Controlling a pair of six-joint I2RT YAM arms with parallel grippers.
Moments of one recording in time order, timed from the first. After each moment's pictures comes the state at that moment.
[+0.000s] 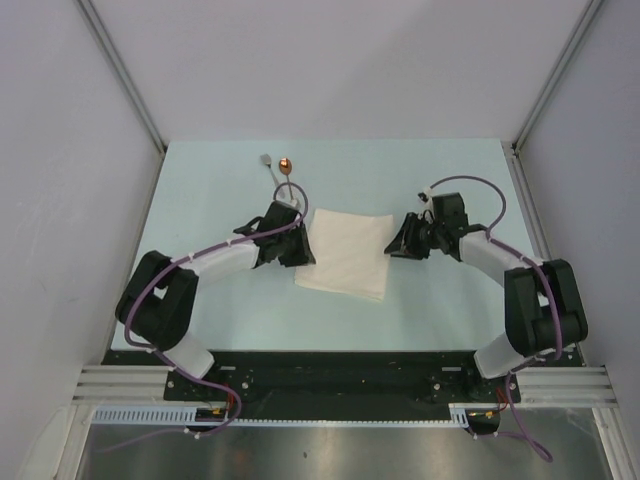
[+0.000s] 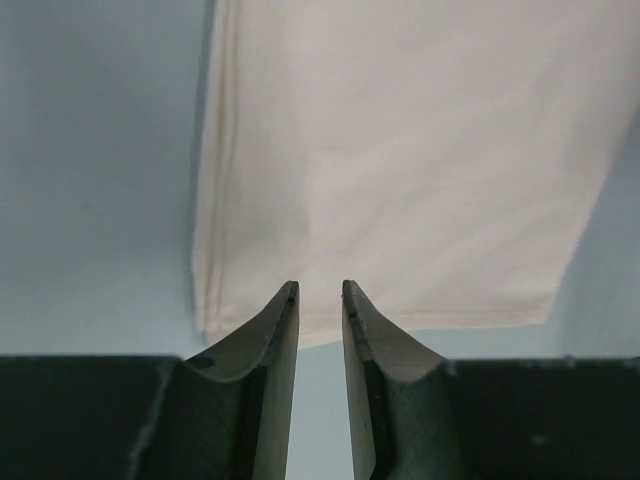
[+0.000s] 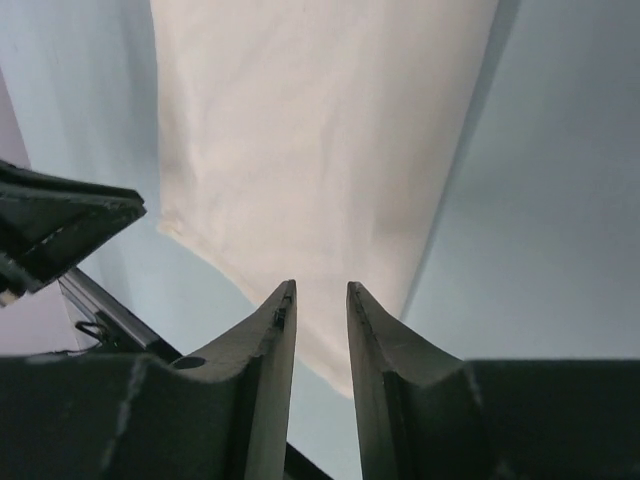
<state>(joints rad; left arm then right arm) -0.54 1.60 0.90 -0.25 0.10 -0.64 0.24 1.51 0.83 -0.19 -0.51 0.54</state>
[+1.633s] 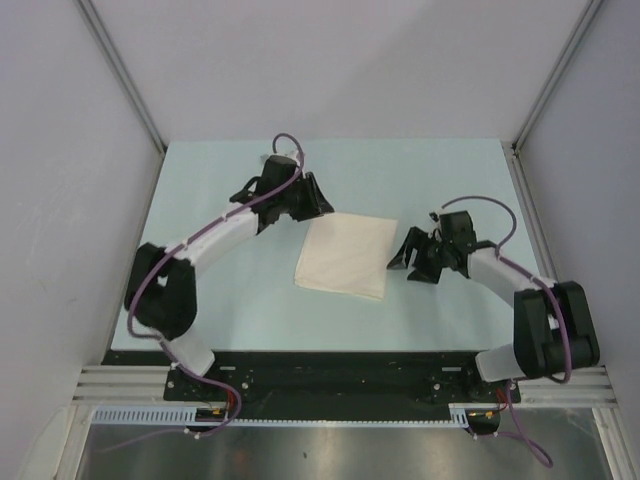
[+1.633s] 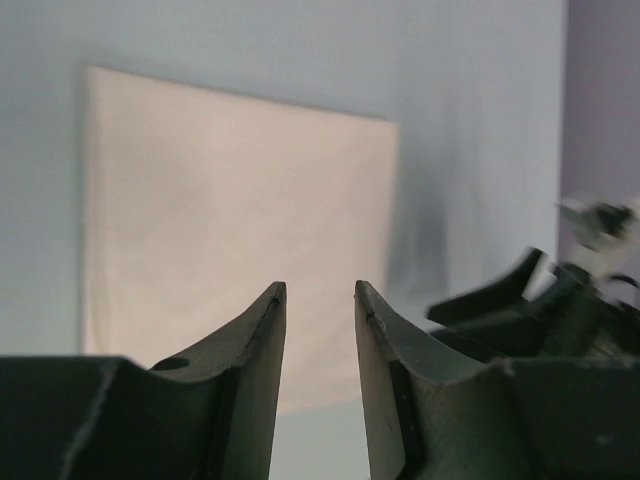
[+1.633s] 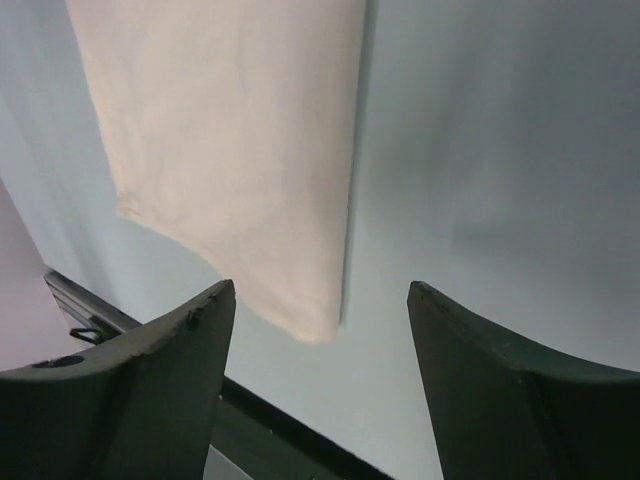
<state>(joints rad) -0.45 1.78 1.34 -0.28 0.20 -0.70 0.17 1.49 0.82 -0.28 -0.46 0.57</state>
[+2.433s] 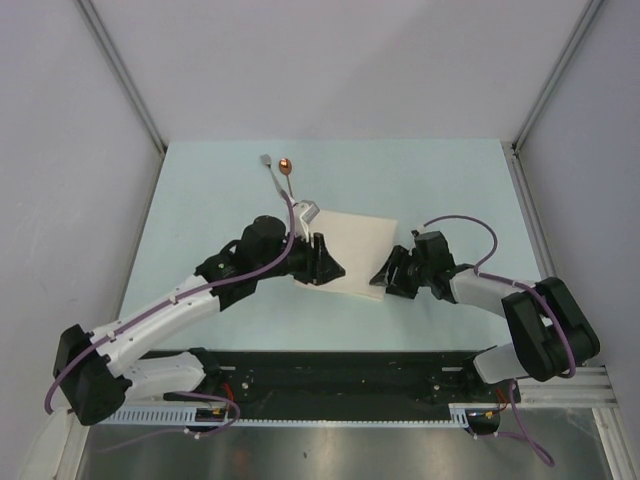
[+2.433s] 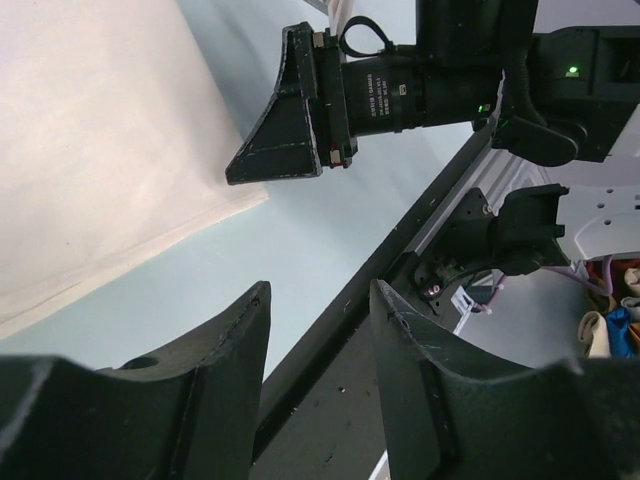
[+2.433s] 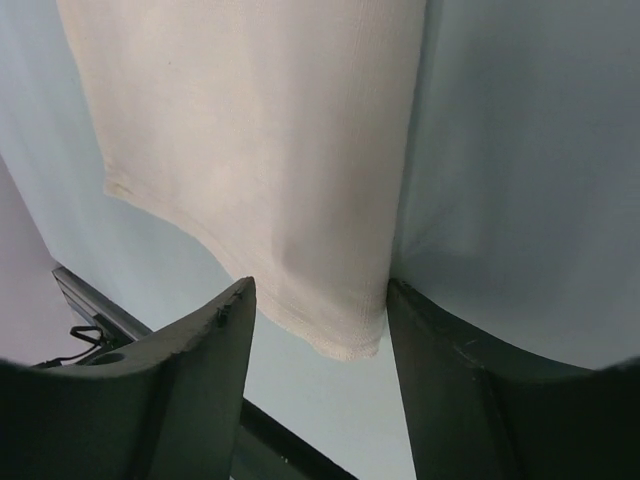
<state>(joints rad) -0.80 1.10 0.87 -0.22 0.27 -0.57 0.41 1.42 0.54 0.05 -0.35 0.82</state>
